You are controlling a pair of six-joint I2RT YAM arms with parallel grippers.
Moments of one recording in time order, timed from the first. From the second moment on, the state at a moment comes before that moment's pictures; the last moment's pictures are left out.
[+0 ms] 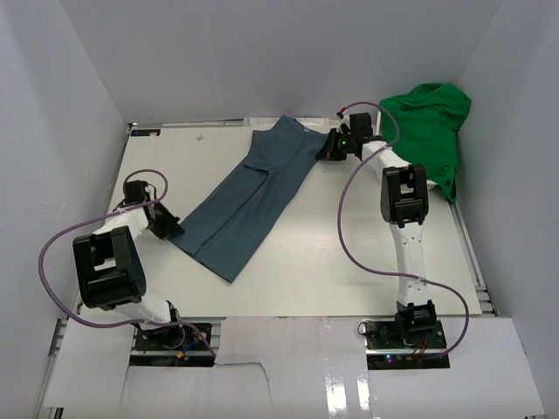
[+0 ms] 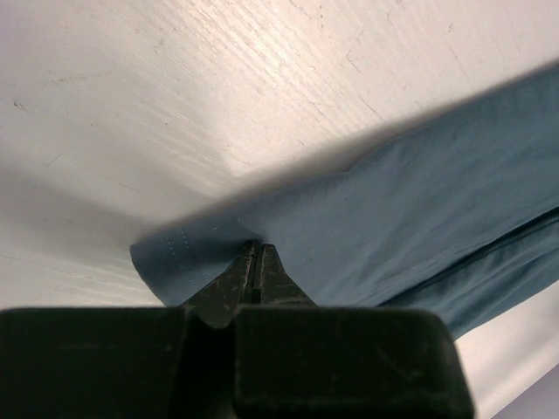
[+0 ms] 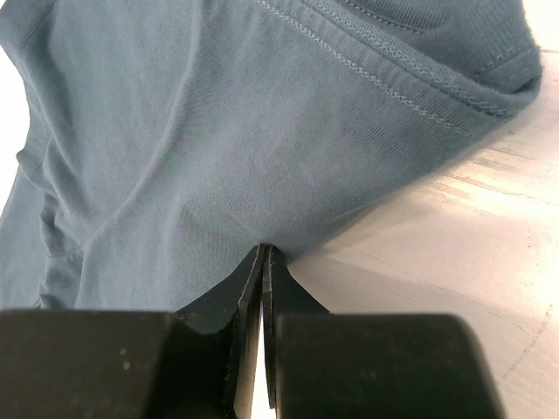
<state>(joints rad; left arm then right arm) 0.25 1.55 0.82 -0.39 0.23 -0.57 0.19 2.55 2.08 -0.26 -0.56 0.34</state>
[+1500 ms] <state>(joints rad) -0.12 1.27 0.49 -0.40 0.36 -0.90 0.16 2.68 2.20 -0.12 -0.70 0.53</state>
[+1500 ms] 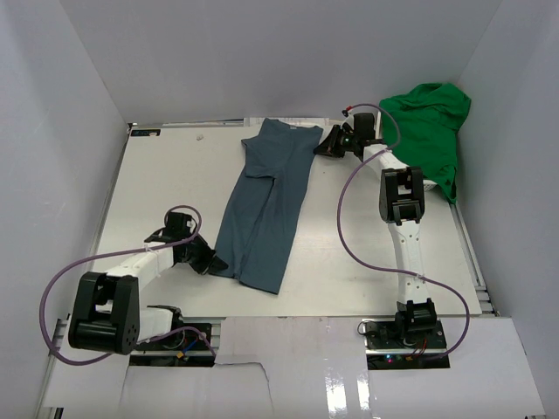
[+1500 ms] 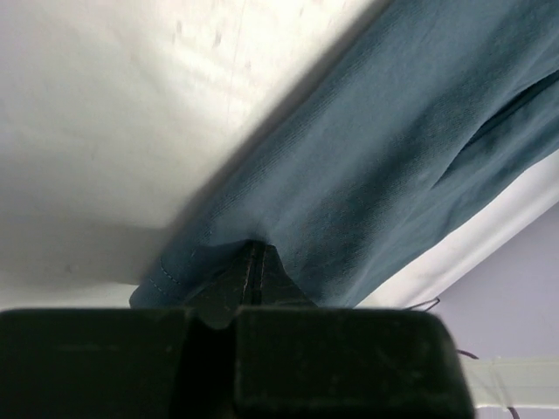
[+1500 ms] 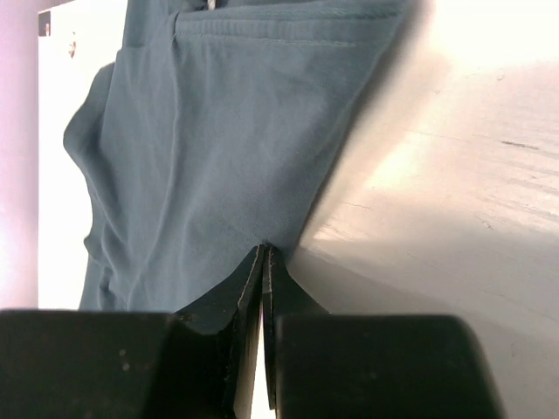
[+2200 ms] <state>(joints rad) -0.32 1.17 0.36 -0.41 0.47 -1.11 0.15 2.71 2.21 -0.05 -0.74 0.61</state>
